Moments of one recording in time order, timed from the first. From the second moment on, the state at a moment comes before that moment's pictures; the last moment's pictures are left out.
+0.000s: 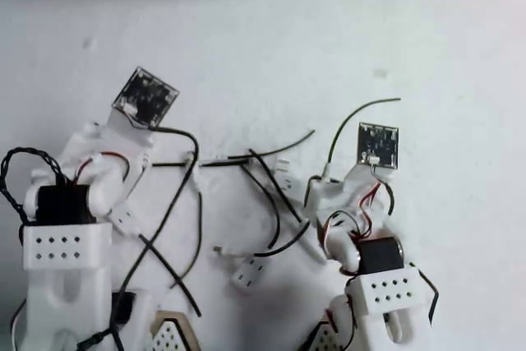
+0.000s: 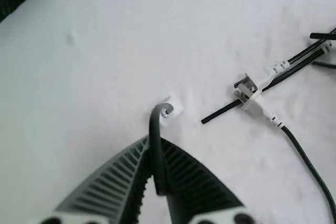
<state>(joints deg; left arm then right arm) -7.5 -49.8 40.9 69.0 -34.8 -12.4 -69.3 74.7 50.2 -15.6</state>
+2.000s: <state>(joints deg) -11.0 13.8 15.8 67.2 -11.9 -12.5 -69.3 74.7 50.2 -15.6</state>
